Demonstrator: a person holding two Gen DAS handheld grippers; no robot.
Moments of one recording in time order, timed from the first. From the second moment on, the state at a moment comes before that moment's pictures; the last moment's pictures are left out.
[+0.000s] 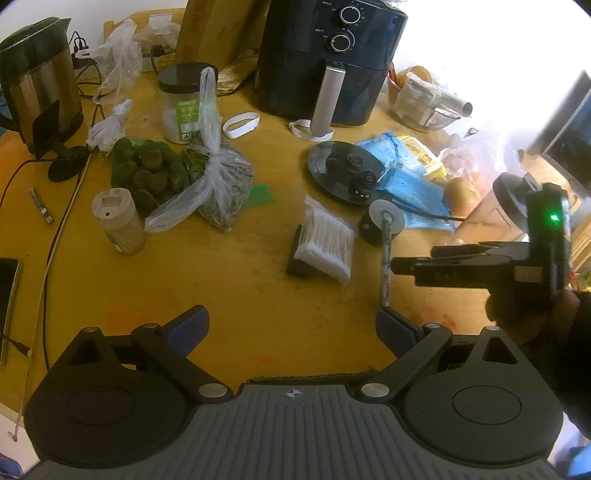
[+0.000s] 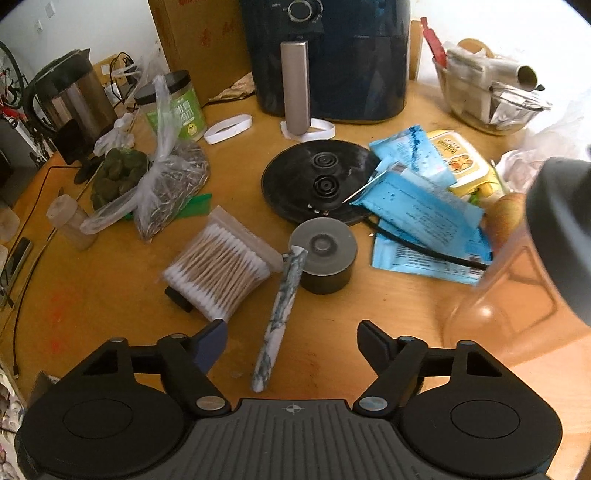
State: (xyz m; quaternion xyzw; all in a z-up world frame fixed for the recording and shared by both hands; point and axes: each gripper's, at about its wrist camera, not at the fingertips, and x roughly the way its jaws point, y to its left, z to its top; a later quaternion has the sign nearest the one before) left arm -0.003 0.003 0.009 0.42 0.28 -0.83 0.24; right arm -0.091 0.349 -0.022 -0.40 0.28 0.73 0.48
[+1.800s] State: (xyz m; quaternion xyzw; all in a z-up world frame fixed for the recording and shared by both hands) left arm -0.063 -0.002 0.017 0.42 0.23 -0.88 0.08; right arm -0.077 0.327 0.027 -0.34 0.33 0.69 0.55
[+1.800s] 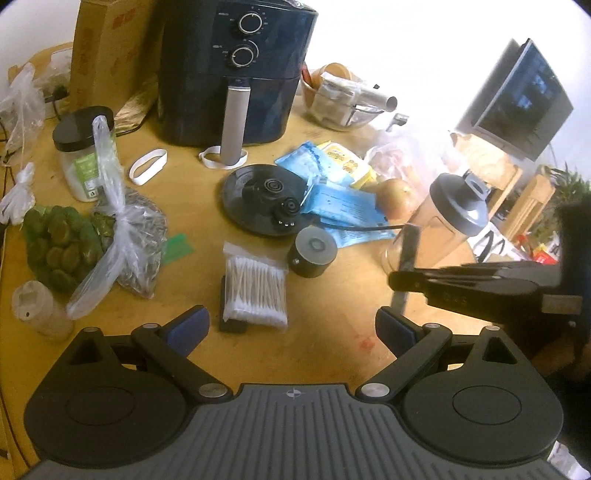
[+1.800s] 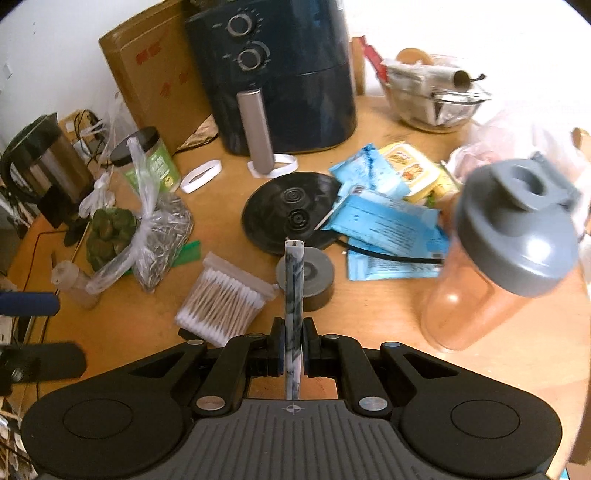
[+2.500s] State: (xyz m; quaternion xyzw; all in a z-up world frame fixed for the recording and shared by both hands) left arm -0.049 -0.006 -0.005 0.44 0.25 -0.86 0.09; right arm -0.064 0.301 0.015 -0.34 0.36 0.67 0.56
